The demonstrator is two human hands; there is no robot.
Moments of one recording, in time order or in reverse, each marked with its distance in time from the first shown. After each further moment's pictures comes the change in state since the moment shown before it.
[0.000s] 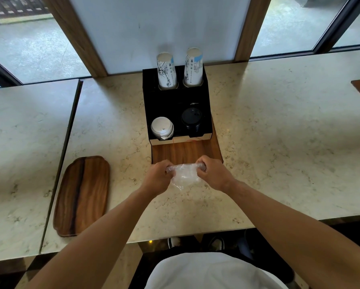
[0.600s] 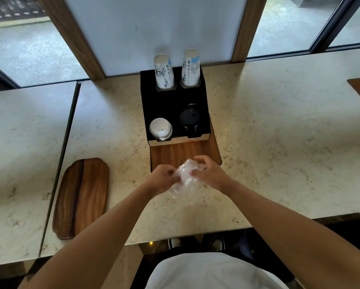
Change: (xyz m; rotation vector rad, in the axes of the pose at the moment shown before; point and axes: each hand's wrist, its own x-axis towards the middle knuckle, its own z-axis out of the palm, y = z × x) left_hand 0.005 0.004 0.004 -0.199 -0.224 -0.111; right_hand -0.006 -0.009 0.002 0.456 -0.089 0.211
